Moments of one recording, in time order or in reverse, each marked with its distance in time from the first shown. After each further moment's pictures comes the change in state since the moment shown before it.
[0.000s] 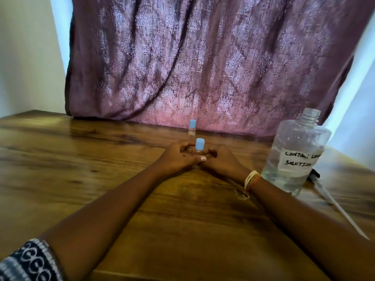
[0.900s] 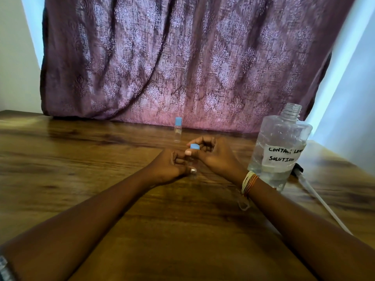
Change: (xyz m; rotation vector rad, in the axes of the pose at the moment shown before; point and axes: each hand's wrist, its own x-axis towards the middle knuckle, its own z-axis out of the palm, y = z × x) left_hand -0.009 -0.002 0.018 0.030 -0.182 -0.031; right_hand -0.023 -0.030 -0.014 -0.018 0.151 -0.185
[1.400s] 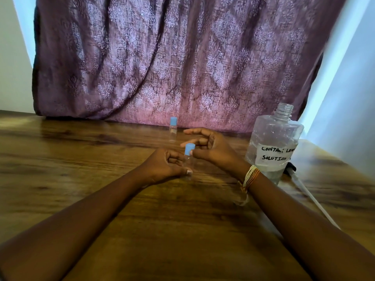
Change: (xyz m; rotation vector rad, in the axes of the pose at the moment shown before) left_hand -0.004 0.005 -0.002 -0.033 0.034 -0.083; right_hand 0.008 0.006 -0.019 0.223 -0.231 0.016
